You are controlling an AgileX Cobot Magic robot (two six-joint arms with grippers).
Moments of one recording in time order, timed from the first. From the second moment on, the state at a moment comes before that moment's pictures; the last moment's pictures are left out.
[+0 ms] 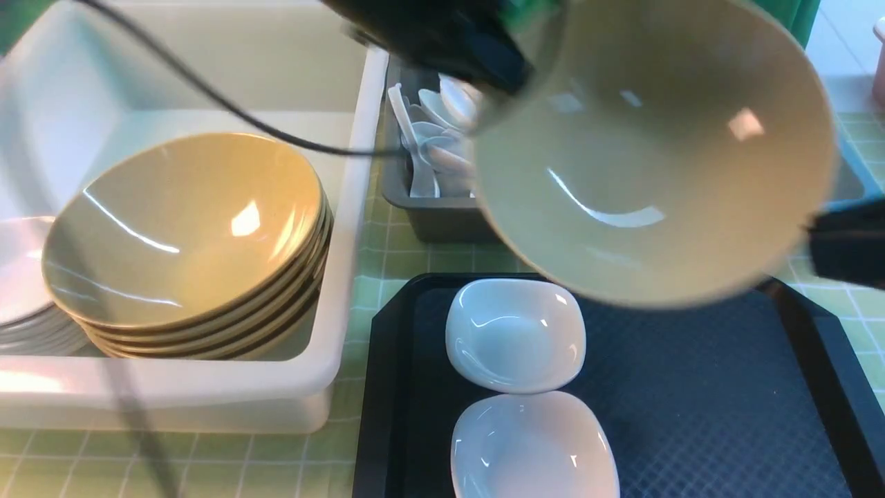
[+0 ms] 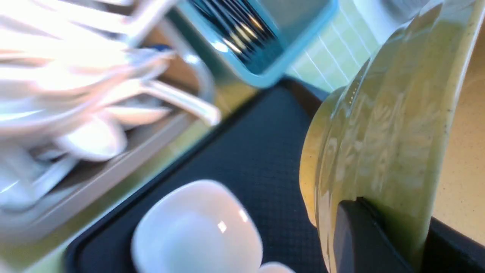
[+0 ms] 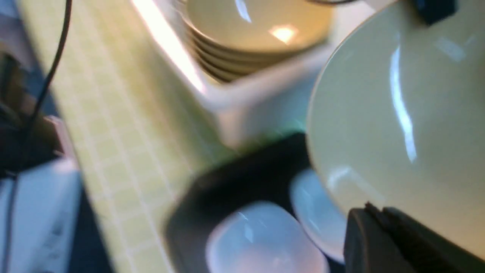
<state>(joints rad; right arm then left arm) 0.21 0.91 -1.10 0.76 0.97 -0.87 -0.26 1.73 -1.83 -0.70 1.23 0.34</state>
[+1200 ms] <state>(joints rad) 0.57 1.19 -1.18 0.81 0.83 -0.97 0.55 1.35 -1.09 -0.62 1.10 0.12</state>
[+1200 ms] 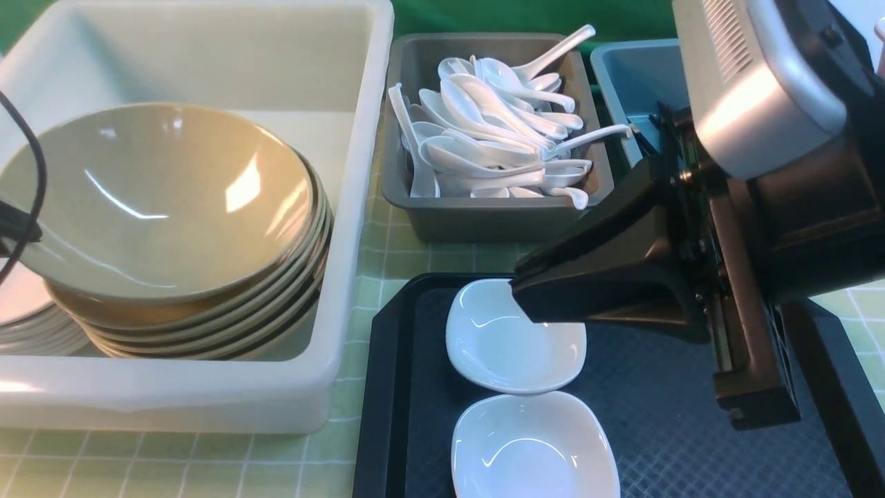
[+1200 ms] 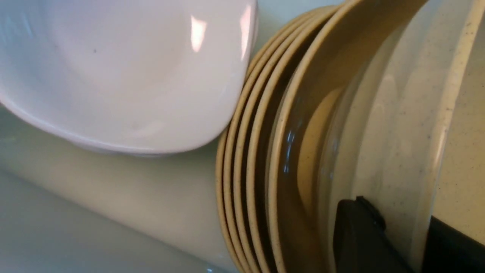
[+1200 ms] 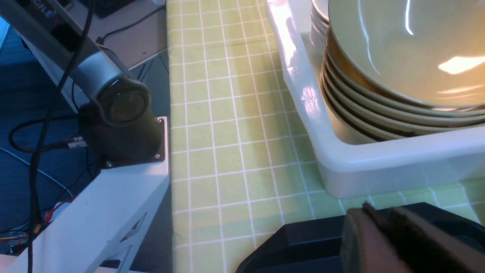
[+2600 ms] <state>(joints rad) 0.57 0.93 -1.14 0.45 0.94 -0.57 -0.53 1.69 -1.44 -0.48 1.05 0.03</state>
